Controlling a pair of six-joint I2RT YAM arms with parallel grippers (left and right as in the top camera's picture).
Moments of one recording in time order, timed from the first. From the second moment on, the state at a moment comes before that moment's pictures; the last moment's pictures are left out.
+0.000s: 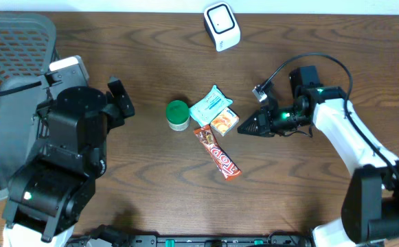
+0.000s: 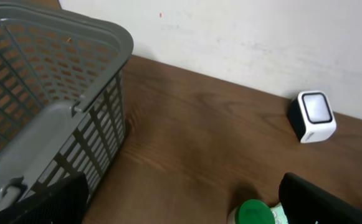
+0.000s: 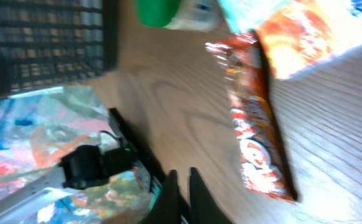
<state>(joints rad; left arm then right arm) -0.38 1.01 1.40 -0.96 -0.53 -0.43 0.14 1.69 1.14 -0.91 -0.96 0.01</state>
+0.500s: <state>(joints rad) -0.38 1.01 1.40 -0.96 -0.53 -0.43 0.23 1.70 1.14 -0.93 -0.81 -0.05</state>
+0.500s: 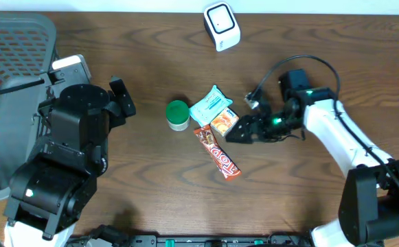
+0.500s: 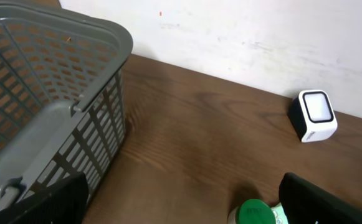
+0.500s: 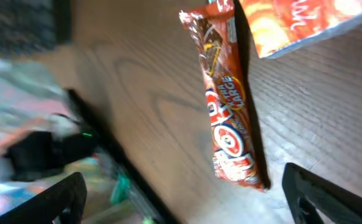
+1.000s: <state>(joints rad) -0.38 0.94 1.40 -1.04 -0.53 -0.43 0.69 1.70 1.14 -0.68 -0.02 0.28</state>
